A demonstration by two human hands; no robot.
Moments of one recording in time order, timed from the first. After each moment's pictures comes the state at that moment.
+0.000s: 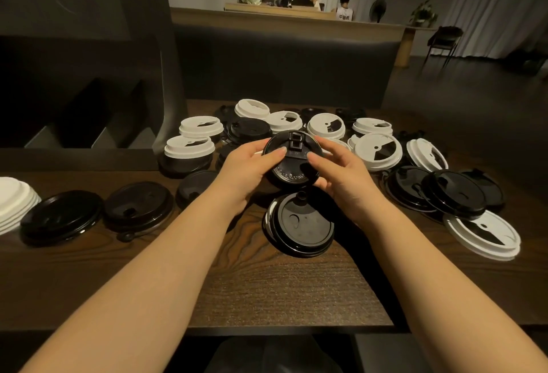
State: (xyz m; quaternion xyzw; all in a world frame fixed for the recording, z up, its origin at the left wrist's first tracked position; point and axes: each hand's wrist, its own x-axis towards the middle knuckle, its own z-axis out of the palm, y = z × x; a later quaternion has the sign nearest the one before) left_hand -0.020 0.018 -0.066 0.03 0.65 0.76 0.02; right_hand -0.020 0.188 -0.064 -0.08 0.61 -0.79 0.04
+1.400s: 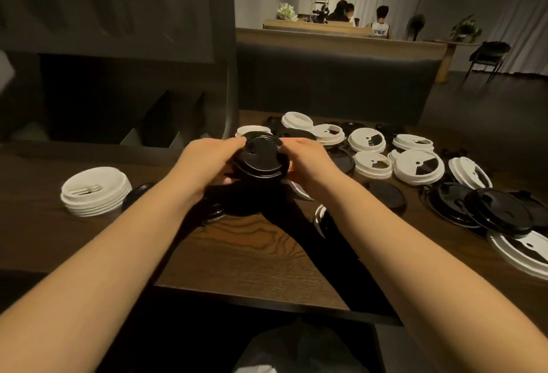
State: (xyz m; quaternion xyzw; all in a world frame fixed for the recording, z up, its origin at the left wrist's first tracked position) left_hand 0.027 -0.097 -0.021 -0.17 0.73 0.65 -0.09; right_hand -0.004 0.064 -0.015 -0.10 0.67 -0.73 0.14
